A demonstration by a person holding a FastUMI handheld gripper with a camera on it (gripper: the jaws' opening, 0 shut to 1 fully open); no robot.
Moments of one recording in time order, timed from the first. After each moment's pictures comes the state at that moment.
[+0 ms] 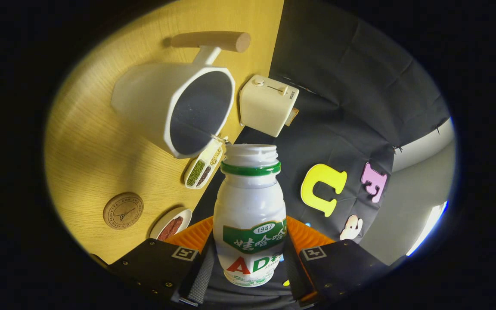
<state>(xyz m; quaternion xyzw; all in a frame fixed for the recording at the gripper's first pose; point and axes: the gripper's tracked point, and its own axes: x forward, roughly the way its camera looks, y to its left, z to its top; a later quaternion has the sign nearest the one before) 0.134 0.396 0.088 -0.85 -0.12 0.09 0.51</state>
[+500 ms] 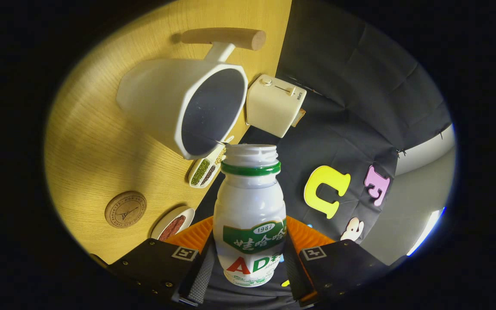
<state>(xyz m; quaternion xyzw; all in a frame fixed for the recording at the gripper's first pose) 0.135 0.395 0.082 -0.86 -0.11 0.09 0.50</state>
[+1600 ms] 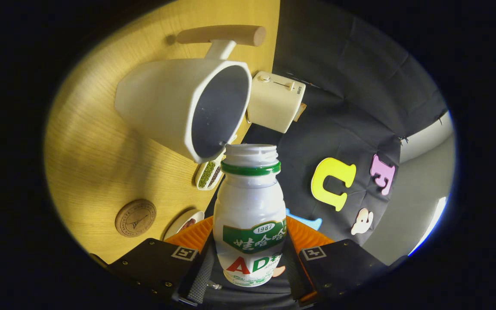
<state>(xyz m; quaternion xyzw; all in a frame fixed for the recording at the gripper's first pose) 0.139 0.388 0.066 -0.82 -0.09 0.10 0.55</state>
